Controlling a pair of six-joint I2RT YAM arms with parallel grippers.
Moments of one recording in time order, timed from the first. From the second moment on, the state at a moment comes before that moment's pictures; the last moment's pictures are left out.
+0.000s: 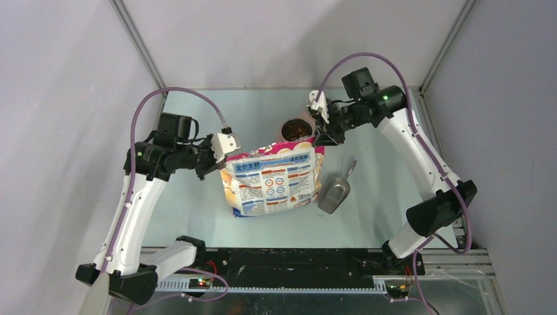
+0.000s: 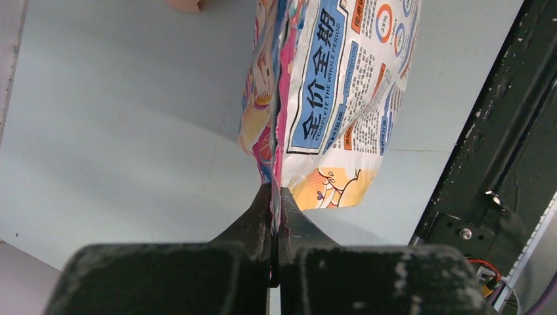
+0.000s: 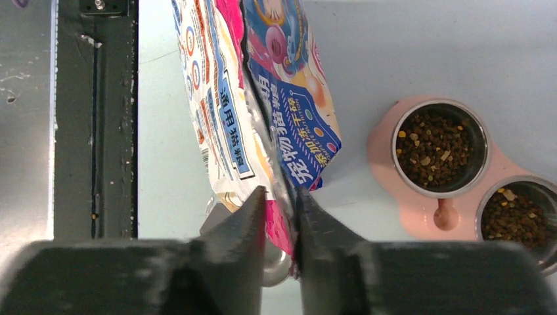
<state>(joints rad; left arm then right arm) -0.25 1.07 1.38 -1.23 0.50 0.87 0.44 1.63 1.84 -1.22 -0.80 -0.85</state>
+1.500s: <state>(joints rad) -0.20 1.07 1.36 -1.13 0.60 0.69 0.62 1.88 2.11 -1.28 -0.90 -0.85</state>
